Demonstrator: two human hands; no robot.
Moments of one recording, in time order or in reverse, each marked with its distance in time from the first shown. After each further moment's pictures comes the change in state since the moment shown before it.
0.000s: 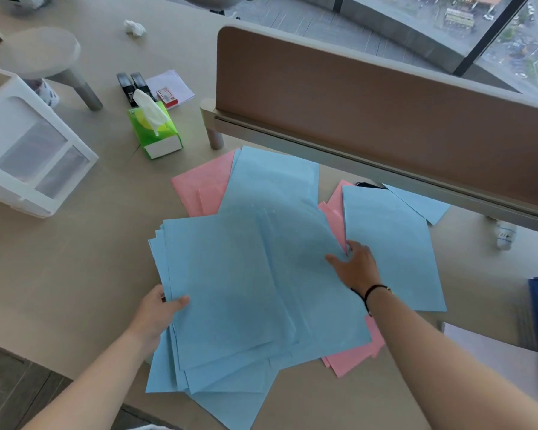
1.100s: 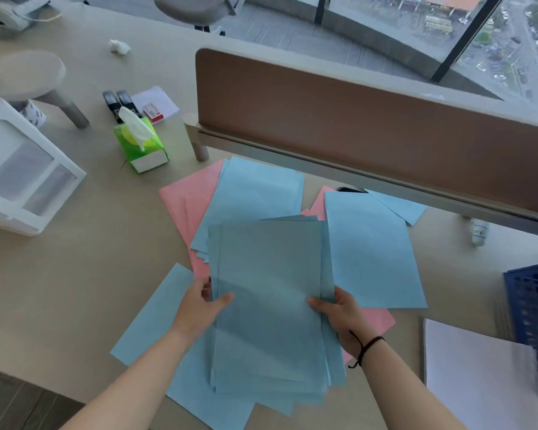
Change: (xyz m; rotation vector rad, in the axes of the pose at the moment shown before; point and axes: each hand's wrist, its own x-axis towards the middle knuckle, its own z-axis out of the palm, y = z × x) left_hand -0.026 0.020 0.084 0.294 -0.110 0.231; right_hand -0.078 0.033 0.012 0.947 -0.368 0.193
